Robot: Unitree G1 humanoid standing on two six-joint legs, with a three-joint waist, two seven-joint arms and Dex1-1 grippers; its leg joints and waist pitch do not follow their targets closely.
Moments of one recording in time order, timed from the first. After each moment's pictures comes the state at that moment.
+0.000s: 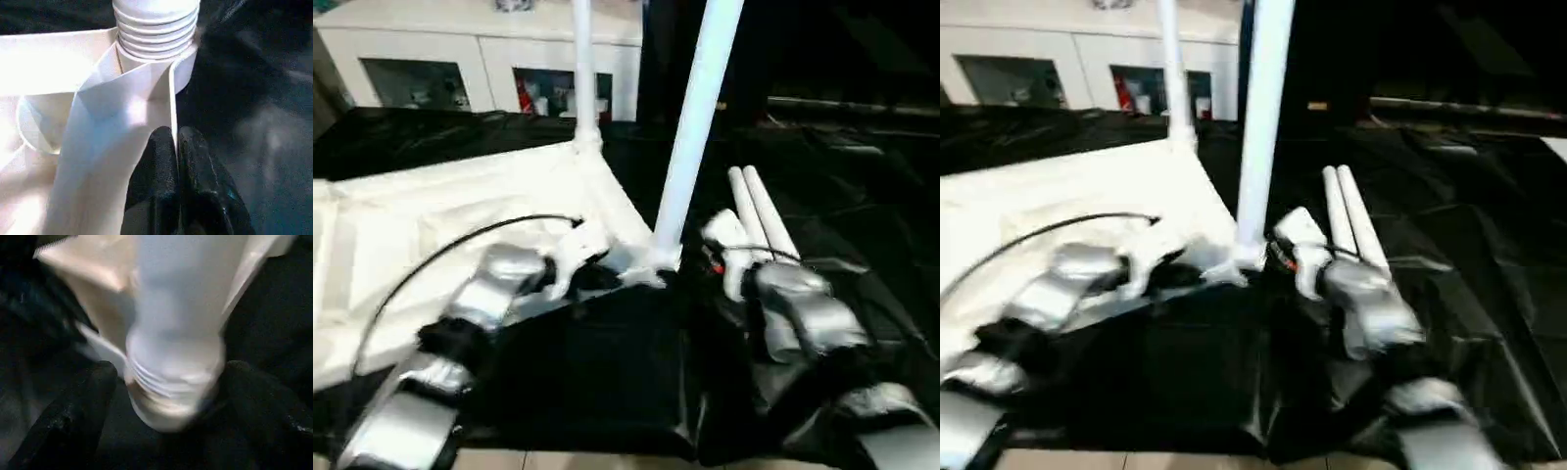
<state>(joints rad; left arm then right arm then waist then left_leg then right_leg) -0.63 0.39 -0.28 0.65 0.01 0.08 -1.11 -0.54 -0.34 0.17 0.59 0.12 0.10 0.96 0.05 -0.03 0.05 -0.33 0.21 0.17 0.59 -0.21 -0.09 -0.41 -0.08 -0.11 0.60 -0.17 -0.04</state>
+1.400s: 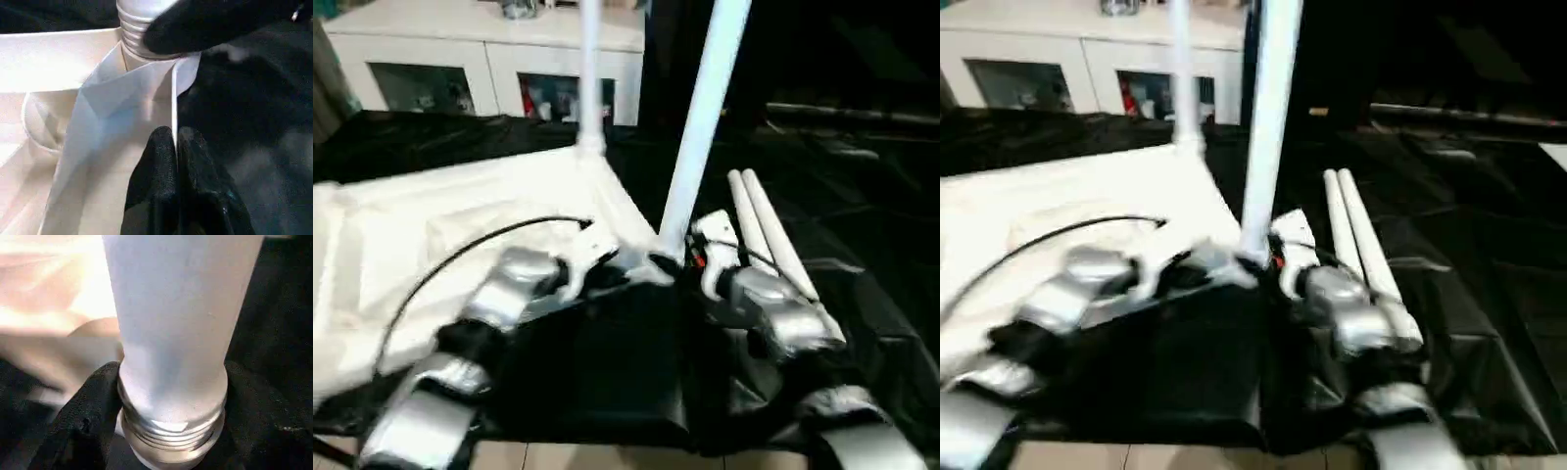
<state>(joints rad) -0.69 0.24 -0.27 0.72 0.07 0.20 -0.84 -0.60 -0.09 0.03 0.75 0.11 0.12 0.43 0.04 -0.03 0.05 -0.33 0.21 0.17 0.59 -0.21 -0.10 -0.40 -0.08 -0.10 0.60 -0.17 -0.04</state>
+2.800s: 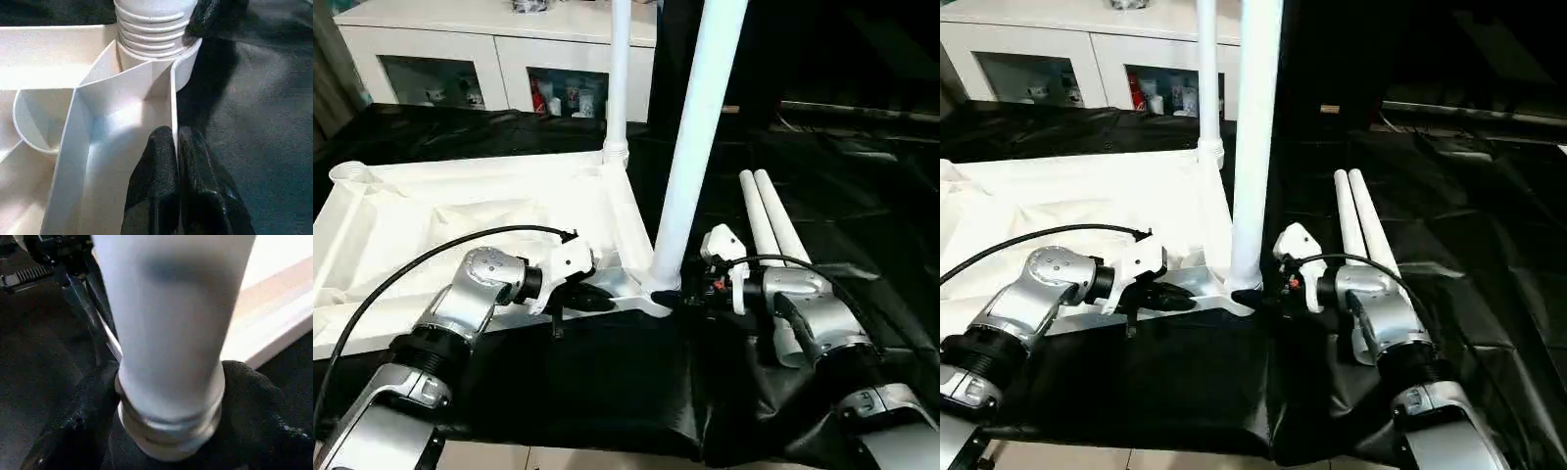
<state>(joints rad) -0.60 0.43 -0.30 0.60 0.00 0.07 -1.24 -0.55 -0.30 0.17 0.64 0.12 0.07 1.12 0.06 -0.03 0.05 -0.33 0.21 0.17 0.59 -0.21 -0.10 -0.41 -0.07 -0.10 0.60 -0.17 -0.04</state>
